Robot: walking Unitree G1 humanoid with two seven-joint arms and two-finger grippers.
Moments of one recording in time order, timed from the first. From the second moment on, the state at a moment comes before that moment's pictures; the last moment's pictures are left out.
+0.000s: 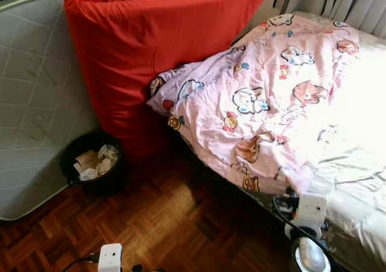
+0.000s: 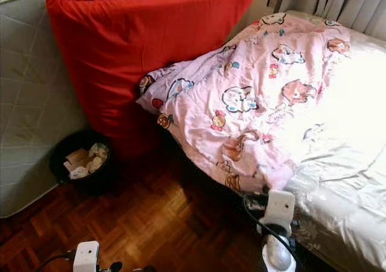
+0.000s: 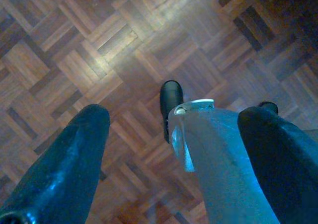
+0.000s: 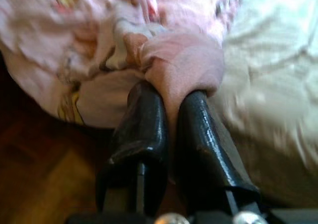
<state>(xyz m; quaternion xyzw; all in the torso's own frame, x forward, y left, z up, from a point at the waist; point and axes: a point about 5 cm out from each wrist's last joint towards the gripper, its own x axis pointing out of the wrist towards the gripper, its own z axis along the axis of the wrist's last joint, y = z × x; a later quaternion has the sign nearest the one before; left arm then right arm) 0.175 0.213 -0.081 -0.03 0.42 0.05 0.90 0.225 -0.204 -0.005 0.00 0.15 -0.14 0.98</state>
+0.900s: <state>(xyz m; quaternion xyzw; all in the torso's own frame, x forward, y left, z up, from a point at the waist) 0.176 0.213 -0.081 -0.03 0.42 0.05 0.91 0.183 -0.208 -0.039 -0.03 0.20 -0.16 0.97</state>
